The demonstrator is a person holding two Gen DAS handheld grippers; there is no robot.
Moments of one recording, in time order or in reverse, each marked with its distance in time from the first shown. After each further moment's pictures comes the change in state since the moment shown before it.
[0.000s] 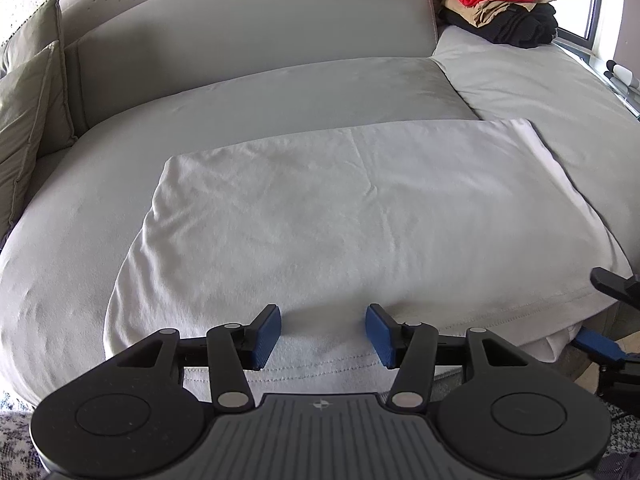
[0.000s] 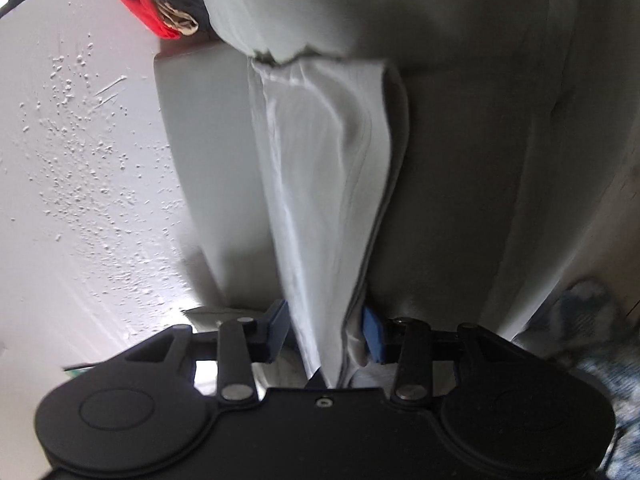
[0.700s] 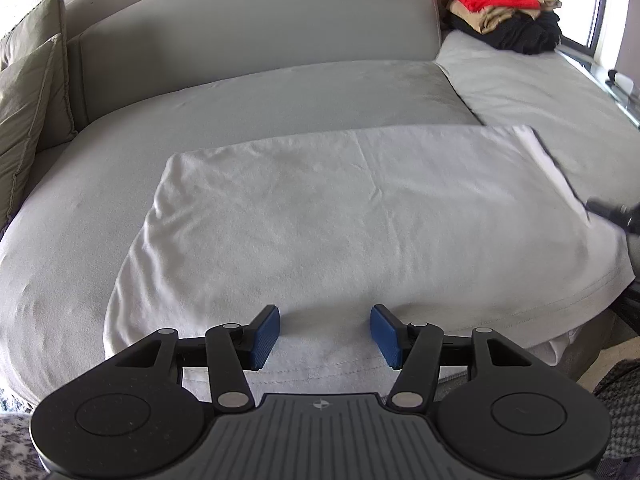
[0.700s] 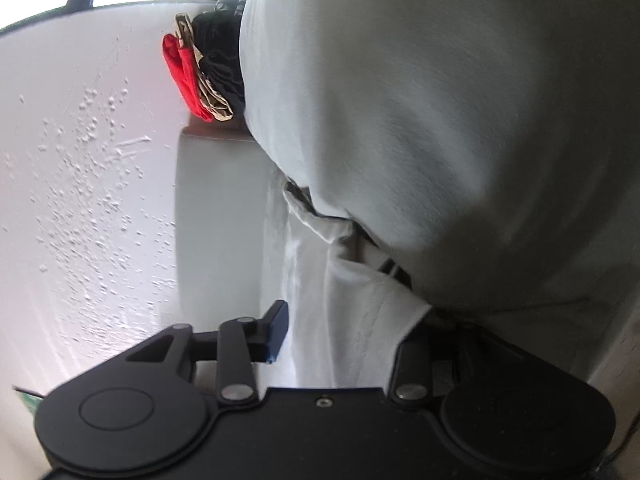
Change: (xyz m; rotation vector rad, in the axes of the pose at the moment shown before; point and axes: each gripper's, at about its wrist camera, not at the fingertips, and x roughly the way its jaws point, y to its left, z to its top) left arm -0.006 0.018 0.003 -0.053 -0.011 -0.010; right arm 0.005 0.034 0.052 -0.204 -0.338 -0.090
